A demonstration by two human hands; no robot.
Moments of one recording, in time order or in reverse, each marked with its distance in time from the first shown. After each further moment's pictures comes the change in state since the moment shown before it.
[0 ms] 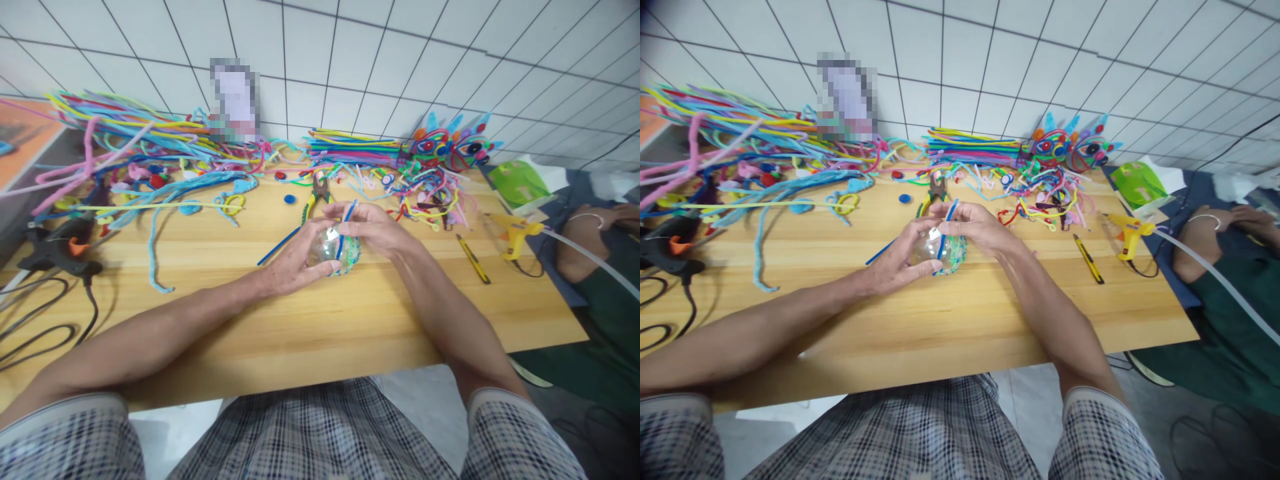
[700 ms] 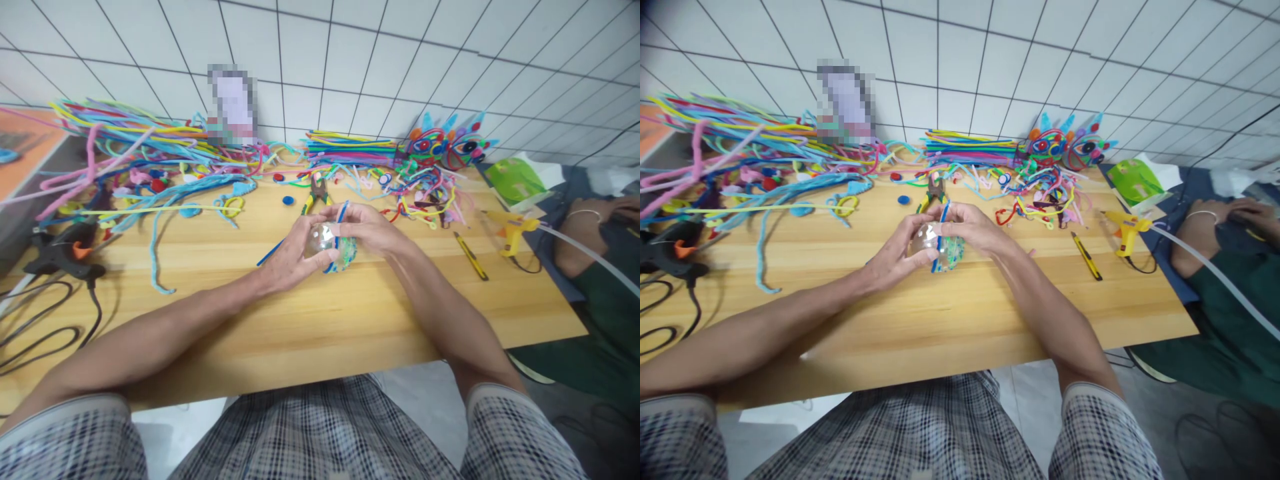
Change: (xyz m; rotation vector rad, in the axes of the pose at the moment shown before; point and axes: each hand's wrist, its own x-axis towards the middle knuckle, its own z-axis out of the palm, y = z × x) left_hand 0.004 0.004 0.000 -0.034 0.067 -0.135; right_hand 0.003 0.000 0.006 -0.086 0.027 -0.024
